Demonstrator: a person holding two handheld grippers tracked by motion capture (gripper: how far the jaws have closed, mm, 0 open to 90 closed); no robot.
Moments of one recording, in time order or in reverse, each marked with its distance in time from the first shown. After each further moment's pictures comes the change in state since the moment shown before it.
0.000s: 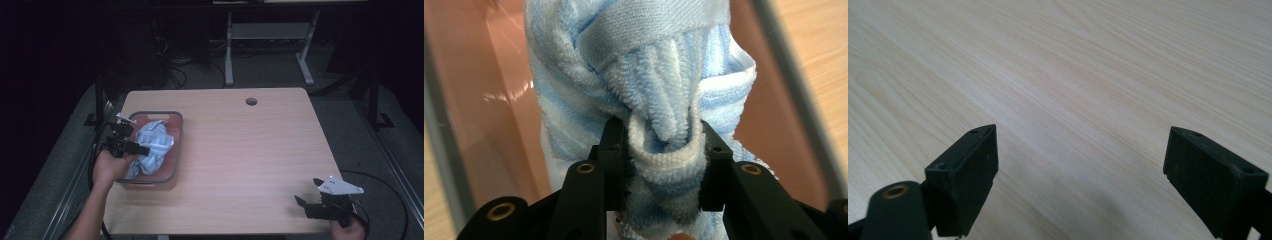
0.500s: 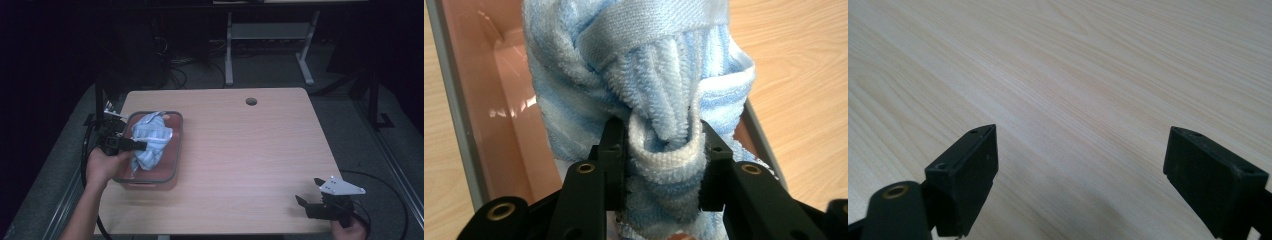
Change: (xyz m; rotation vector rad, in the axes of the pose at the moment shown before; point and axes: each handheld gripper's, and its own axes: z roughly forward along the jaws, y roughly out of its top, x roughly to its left) left arm -0.006 0.001 -0.026 -0.082 -0.041 -0.003; right arm -0.001 0.000 -0.002 -0.010 -0.007 -0.003
